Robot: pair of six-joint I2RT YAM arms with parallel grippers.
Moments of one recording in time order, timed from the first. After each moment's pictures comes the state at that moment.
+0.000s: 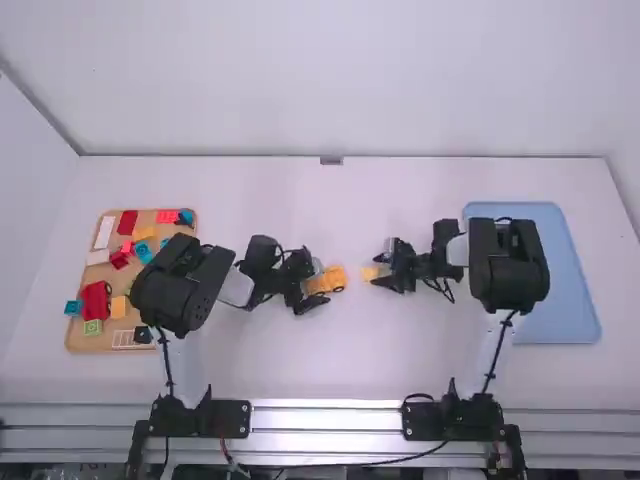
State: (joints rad) left arm -0.29 2.00 0.63 0.59 0.78 0.62; right arm -0.02 2.19 0.99 -0.28 -1.12 -1.39
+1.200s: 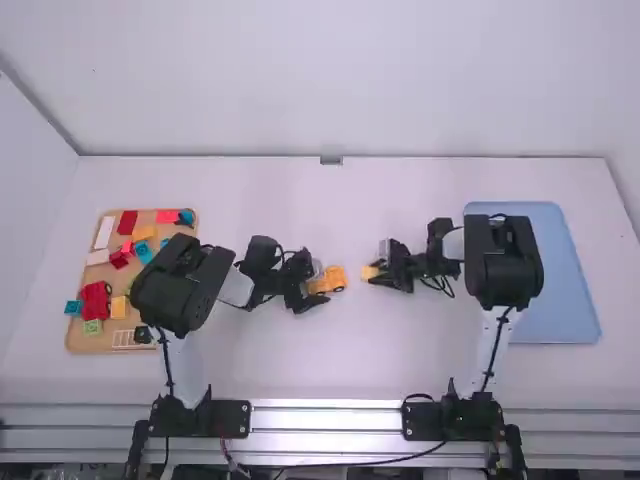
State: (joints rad) left arm -0.29 2.00 0.63 0.57 0.81 0.63; right arm 0.00 2.21 1.05 -0.45 -1.12 -1.49
